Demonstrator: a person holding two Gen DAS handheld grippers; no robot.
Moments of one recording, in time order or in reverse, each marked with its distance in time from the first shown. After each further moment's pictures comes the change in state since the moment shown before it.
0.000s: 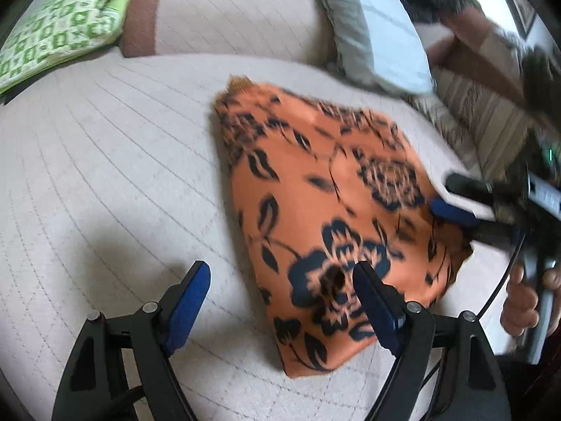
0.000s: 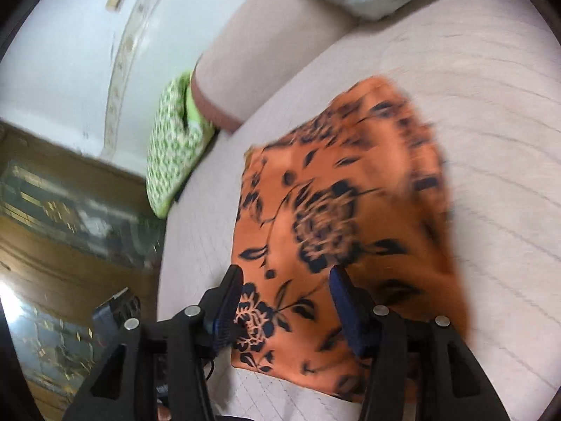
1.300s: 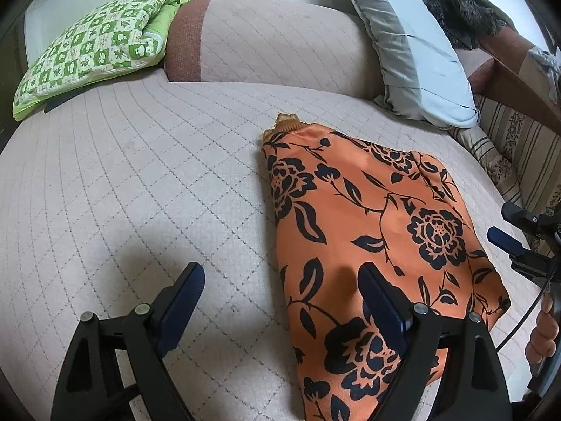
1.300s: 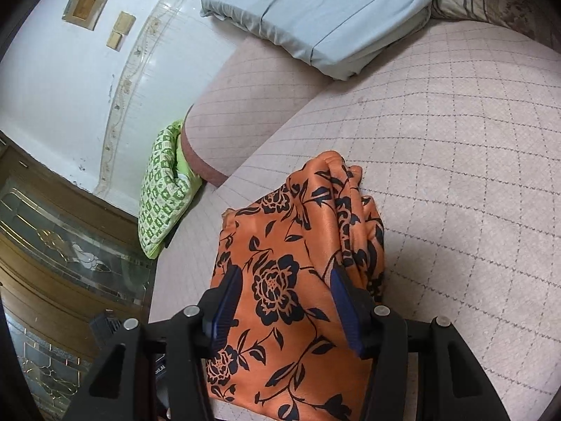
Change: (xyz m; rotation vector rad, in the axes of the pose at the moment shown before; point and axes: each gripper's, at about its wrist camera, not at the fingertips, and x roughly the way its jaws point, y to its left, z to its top) left arm 0.007 -0.006 0.020 -0.048 -0.104 0.198; right arm -0.039 -0.024 0.020 -0.014 -0.172 -0.044
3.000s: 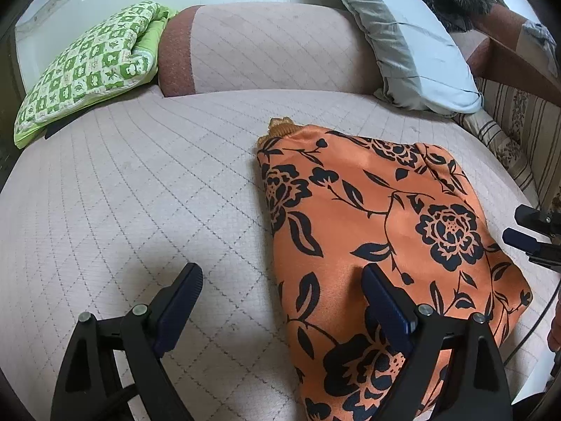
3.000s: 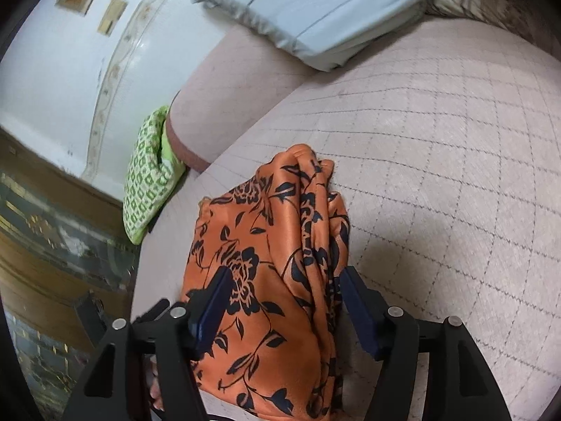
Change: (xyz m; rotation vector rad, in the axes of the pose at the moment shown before) left arm 0.014 -0.016 0.003 0.080 -0.018 0.066; right arm -0.002 -0.017 0.004 -0.053 0.070 -0.060
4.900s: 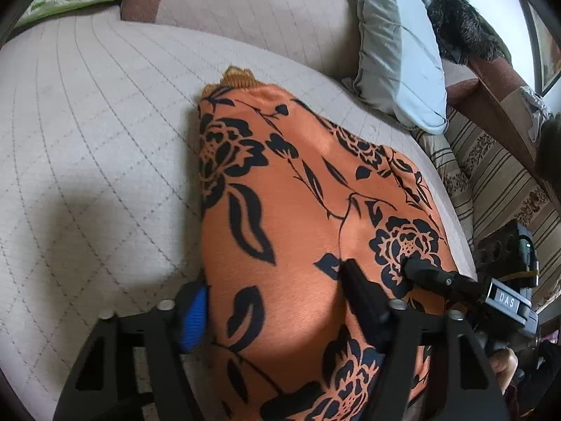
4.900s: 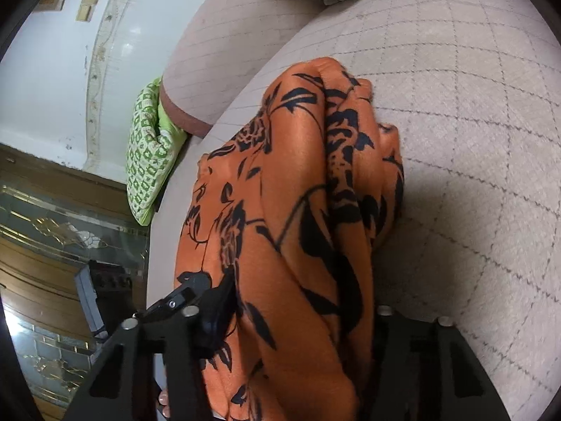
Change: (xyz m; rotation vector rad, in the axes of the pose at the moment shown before) left arm 0.042 0.009 0.006 -0.215 0.141 -0.380; right arm 0.083 0.014 -0.019 0.083 0.144 0.064
